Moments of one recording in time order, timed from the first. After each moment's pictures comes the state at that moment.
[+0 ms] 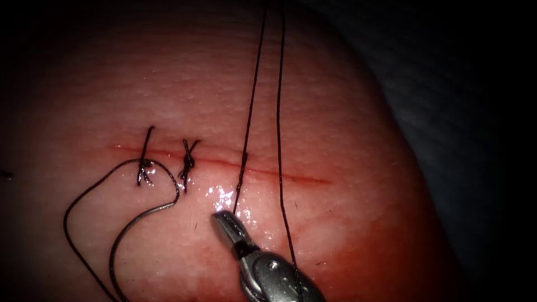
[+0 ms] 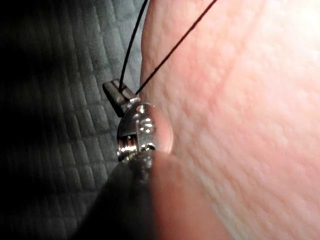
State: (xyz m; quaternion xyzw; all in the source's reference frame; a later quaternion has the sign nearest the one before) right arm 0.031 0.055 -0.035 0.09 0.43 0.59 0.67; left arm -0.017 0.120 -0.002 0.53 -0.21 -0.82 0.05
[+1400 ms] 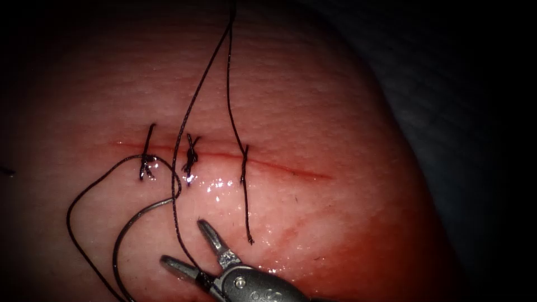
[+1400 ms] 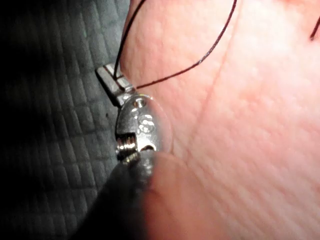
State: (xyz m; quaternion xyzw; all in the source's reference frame) right arm 0.032 0.058 -0.034 -0.02 0.46 0.45 0.76; left arm -0.012 0.111 -0.013 0.66 -0.11 -0.74 0.06
